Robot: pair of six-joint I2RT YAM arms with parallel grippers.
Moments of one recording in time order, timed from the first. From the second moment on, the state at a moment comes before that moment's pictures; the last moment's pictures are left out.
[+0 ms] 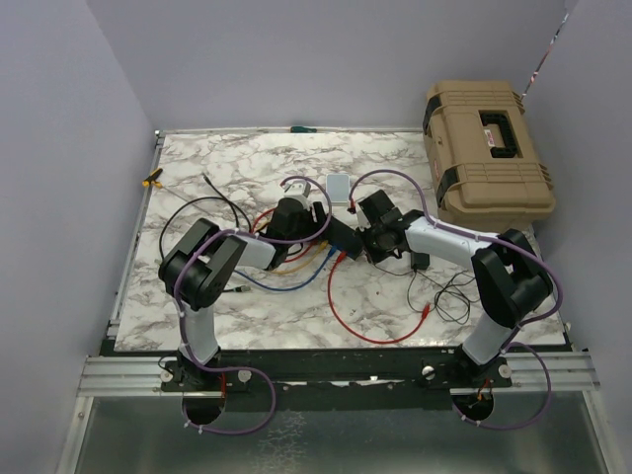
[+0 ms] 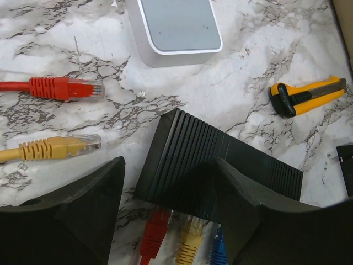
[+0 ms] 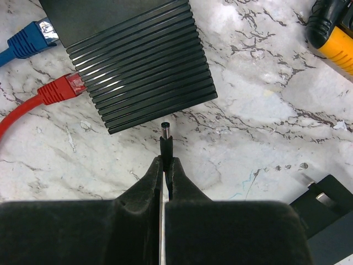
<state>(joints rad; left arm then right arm) -0.56 1.88 0.83 0.62 0.03 -0.51 0.61 1.71 1.05 -0.45 0.01 0.02</state>
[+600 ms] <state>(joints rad) -0.56 1.91 0.85 0.65 0.06 -0.49 0.61 1.72 1.08 -0.45 -0.03 -0.04</state>
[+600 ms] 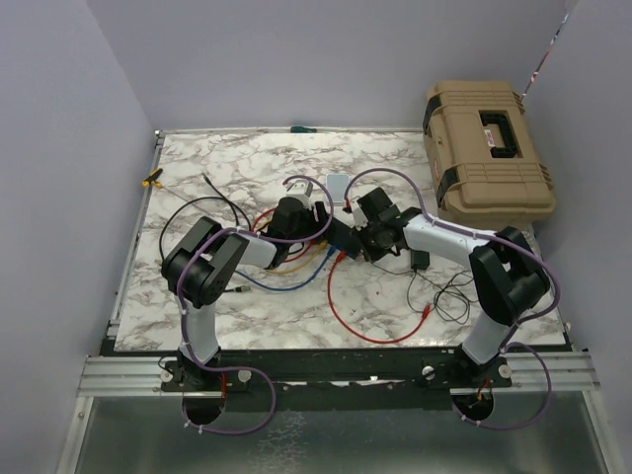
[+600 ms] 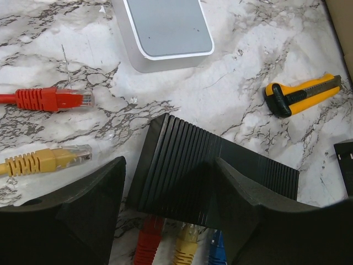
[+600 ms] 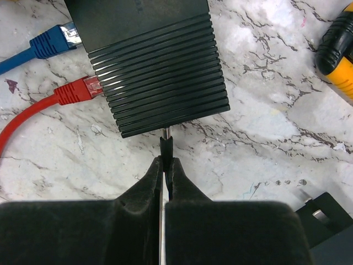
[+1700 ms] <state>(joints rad) -0.54 1.95 0.89 0.64 0.11 -0.40 0.63 1.76 1.09 -0.42 -0.04 -0.10</state>
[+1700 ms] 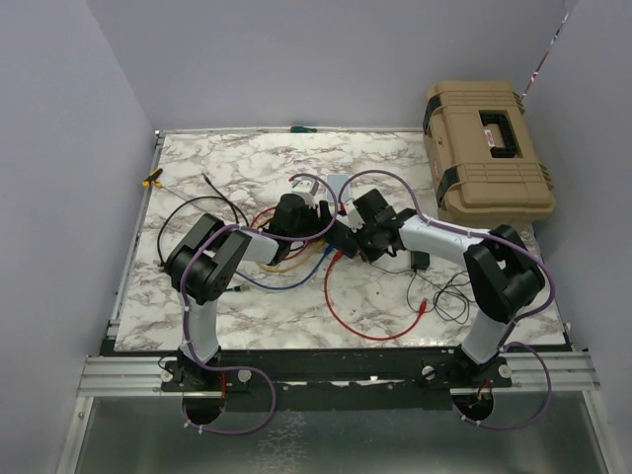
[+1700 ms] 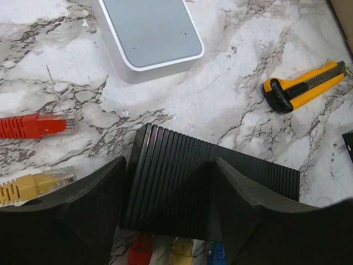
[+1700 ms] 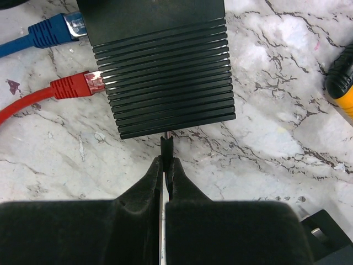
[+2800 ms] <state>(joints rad) -0.54 1.95 0.90 0.63 0.16 -0.39 0.63 1.76 1.07 -0.40 -0.03 -0.11</state>
